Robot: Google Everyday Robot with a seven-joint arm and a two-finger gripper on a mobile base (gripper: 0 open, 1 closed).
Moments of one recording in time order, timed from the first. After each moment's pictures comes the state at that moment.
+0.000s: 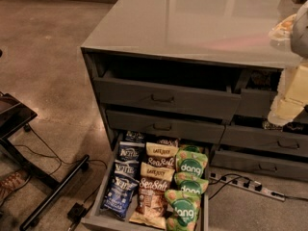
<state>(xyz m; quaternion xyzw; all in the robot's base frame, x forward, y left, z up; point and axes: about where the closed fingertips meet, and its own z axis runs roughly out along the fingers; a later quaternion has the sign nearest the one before) 0.439 -0.216 0.980 -0.60 0.78 -0.04 0.16</state>
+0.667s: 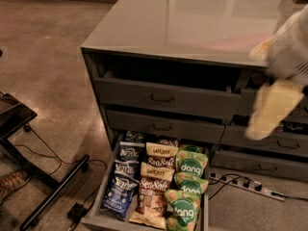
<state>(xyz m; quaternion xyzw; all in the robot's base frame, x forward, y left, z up) 0.440 -0.197 0.946 -0.61 0.78 -0.02 0.16</state>
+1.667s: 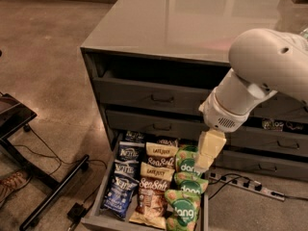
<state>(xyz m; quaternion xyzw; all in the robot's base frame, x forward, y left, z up) 0.450 -0.121 0.775 -0.61 0.78 0.09 0.11</state>
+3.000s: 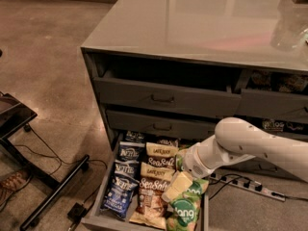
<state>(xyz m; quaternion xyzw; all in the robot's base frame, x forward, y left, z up) 0.439 -0.059 0.584 -0.50 0.80 0.28 0.17</state>
